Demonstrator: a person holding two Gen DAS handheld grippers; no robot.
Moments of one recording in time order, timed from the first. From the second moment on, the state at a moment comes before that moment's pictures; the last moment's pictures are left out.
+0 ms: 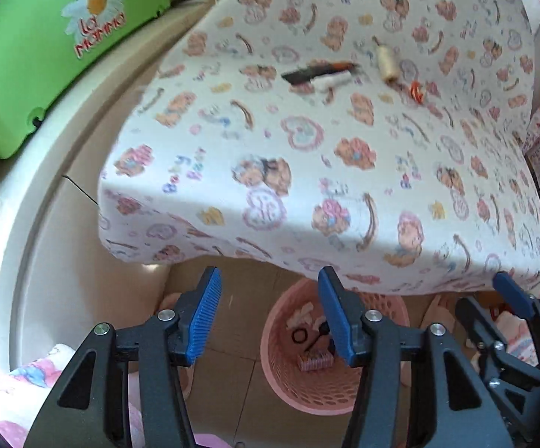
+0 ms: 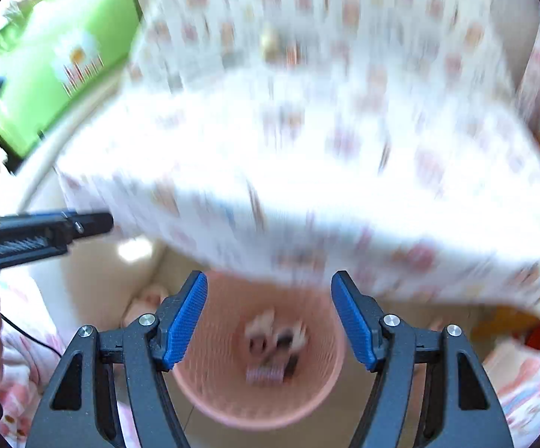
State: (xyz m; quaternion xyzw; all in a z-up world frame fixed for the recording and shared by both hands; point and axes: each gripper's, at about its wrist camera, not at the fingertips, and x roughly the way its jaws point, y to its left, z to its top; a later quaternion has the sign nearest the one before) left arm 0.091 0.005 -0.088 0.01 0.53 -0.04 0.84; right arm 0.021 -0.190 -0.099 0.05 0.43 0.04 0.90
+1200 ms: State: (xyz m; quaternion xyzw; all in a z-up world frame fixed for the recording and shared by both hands) left arm 0.155 0.004 0.036 0.02 0.31 -0.06 0.95; right arm 0.080 -0.261 0.026 0.03 0.19 0.04 0.98
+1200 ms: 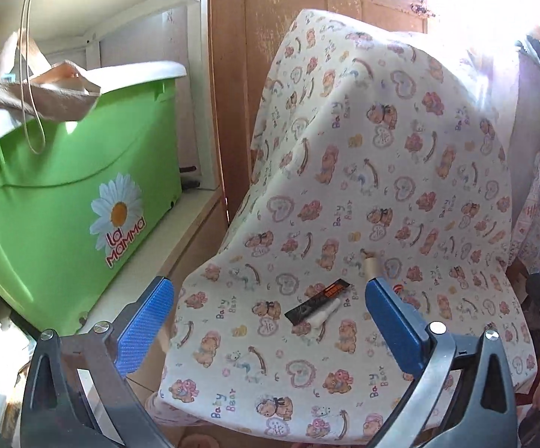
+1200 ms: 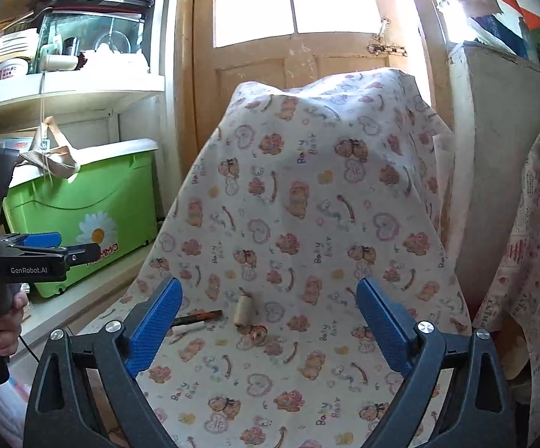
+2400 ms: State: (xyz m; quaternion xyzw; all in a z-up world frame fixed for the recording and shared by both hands) left arm 0.240 -0.052 -0.090 0.10 0.45 -0.23 0.86; right arm 0.170 -0.229 -0.053 0.03 0.37 0.05 0.93
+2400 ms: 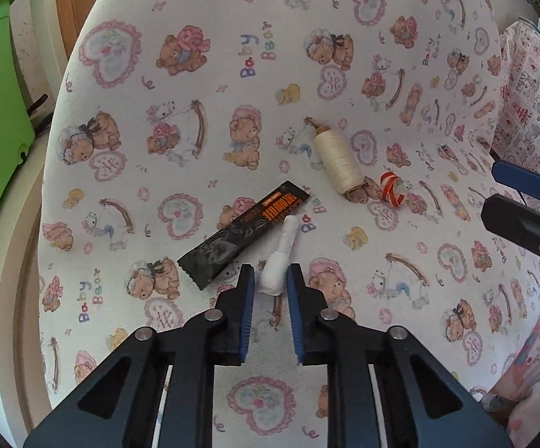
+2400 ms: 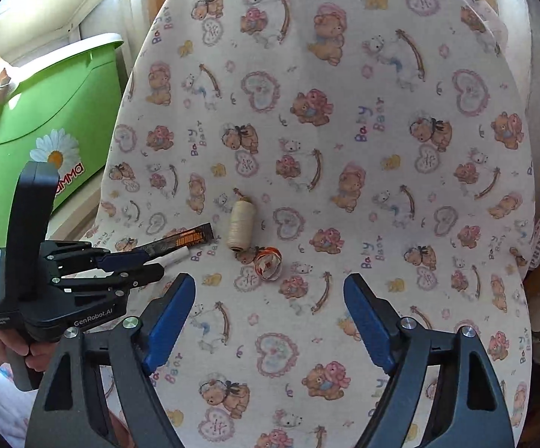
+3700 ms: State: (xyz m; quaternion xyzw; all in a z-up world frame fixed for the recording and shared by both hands) left arm 0.212 -0.020 -0.028 0.04 0.40 -0.14 0.90; right arm 0.214 -0.205 -0.083 0.04 0.41 0.08 0.91
